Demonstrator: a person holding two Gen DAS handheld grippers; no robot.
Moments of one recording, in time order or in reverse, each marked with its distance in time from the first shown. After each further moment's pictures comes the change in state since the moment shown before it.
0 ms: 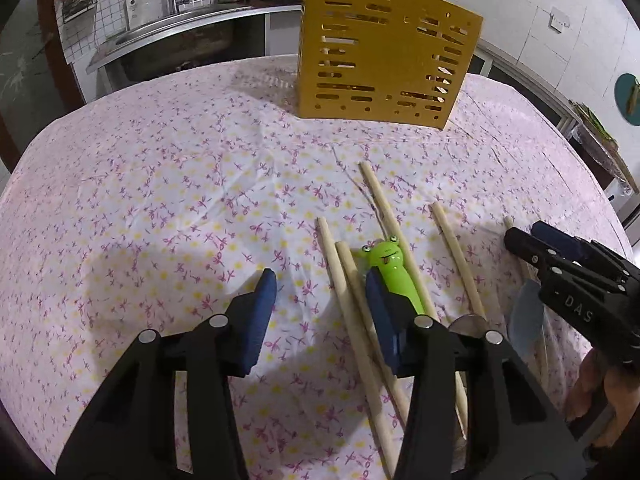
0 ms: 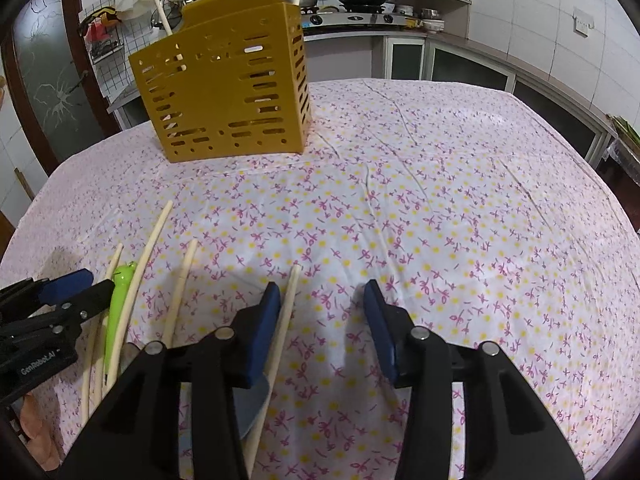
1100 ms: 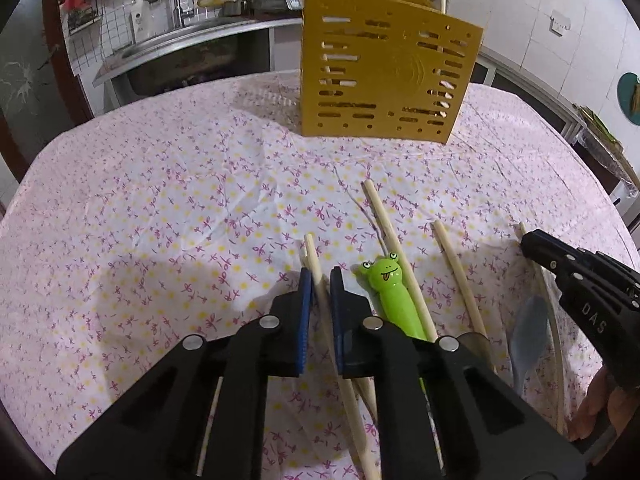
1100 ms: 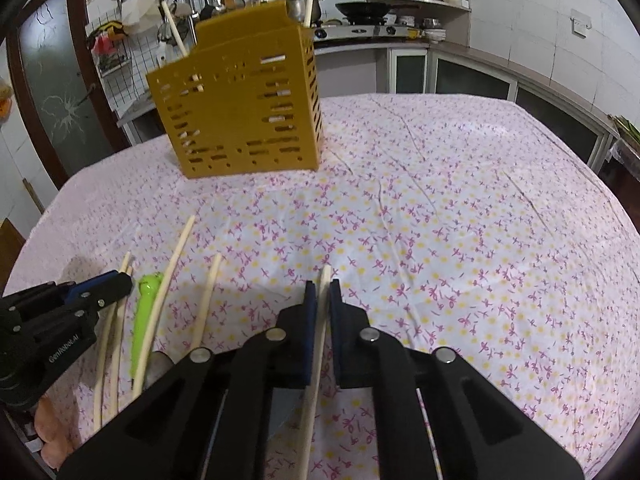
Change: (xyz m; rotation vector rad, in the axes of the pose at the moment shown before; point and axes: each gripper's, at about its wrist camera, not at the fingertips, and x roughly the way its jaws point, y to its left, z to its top) left arm -0.009 -0.001 0.002 0.005 -0.060 0.029; right arm -0.014 0.007 -0.001 0.017 -0.062 0.034
